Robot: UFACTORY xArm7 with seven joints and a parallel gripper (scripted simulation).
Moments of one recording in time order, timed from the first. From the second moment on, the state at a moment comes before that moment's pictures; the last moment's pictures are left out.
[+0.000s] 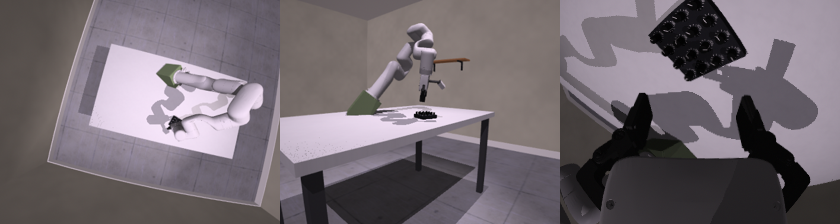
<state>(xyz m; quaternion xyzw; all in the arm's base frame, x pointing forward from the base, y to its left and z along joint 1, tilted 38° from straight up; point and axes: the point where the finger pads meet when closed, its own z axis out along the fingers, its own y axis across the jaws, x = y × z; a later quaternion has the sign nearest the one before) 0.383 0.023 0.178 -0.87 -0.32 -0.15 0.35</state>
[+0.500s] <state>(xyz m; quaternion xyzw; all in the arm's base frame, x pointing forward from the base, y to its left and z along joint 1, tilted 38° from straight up) 0.386 0.037 0.175 -0.89 -0.26 -0.14 0.34</state>
